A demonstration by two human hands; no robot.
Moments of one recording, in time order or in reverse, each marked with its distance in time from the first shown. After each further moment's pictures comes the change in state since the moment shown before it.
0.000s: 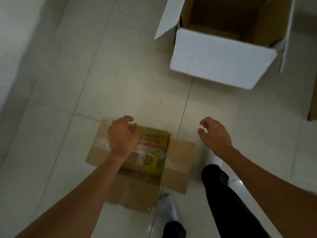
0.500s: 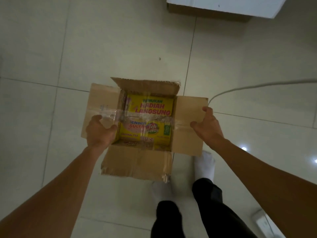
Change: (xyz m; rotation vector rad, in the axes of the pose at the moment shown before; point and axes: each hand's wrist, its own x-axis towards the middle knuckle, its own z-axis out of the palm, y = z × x) left_hand -0.055 -0.163 0.039 0.040 -0.246 -0.466; right_hand -0.075 0.024 0.146 0.297 -0.071 0.410
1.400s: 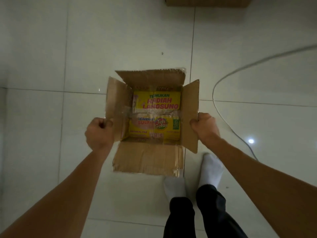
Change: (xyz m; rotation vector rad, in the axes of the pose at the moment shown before) left_hand 0.011 -0.040 -0.013 -0.134 0.310 0.175; right_hand -0.040 -0.017 0.045 0.072 0.018 0.025
